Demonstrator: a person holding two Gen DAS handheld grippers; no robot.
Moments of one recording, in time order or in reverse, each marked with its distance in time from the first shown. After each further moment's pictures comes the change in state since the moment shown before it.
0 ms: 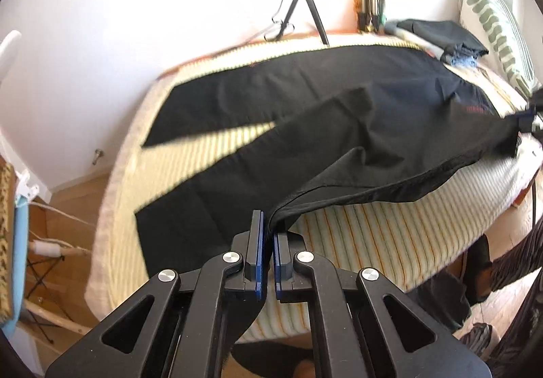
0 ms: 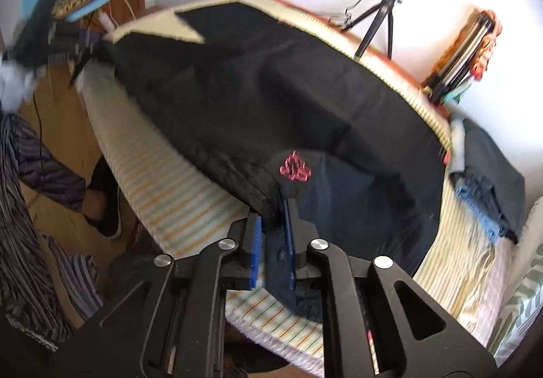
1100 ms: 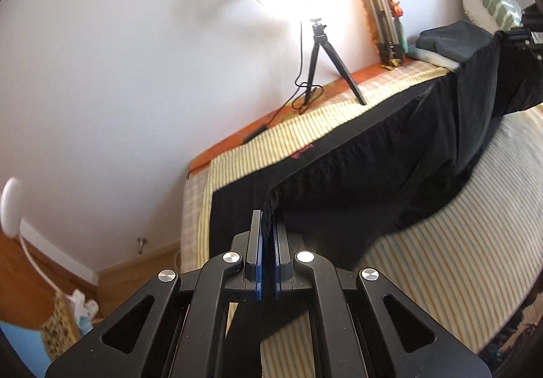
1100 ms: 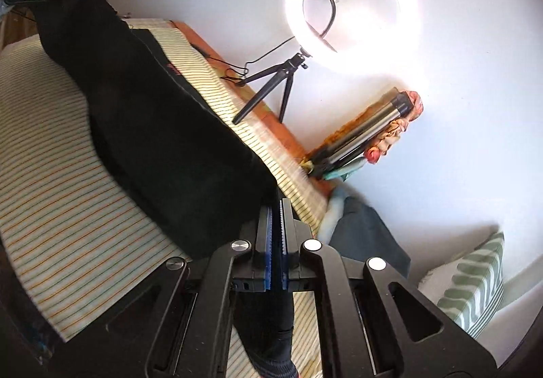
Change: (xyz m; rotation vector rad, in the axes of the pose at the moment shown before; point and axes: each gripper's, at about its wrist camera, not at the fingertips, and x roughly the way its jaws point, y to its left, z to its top) left arm 0.031 0.036 0.142 0.241 -0.114 0.148; right arm -0.017 -0.100 0.115 -0.154 -0.111 -0.449
